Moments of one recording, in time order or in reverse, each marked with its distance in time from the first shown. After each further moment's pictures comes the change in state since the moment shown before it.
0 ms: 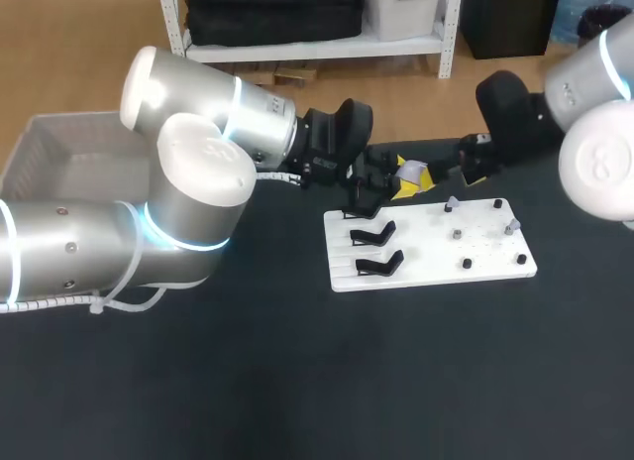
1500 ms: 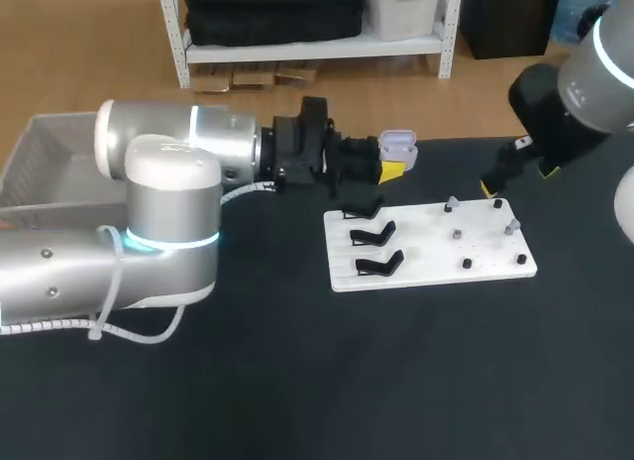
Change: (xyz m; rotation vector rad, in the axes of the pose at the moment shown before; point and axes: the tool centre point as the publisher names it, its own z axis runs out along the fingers) left arm -0.018 0.013 -0.026 -0.052 -0.305 -0.079; right arm 0.034 -0.056 -0.063 0.428 0.134 -0.072
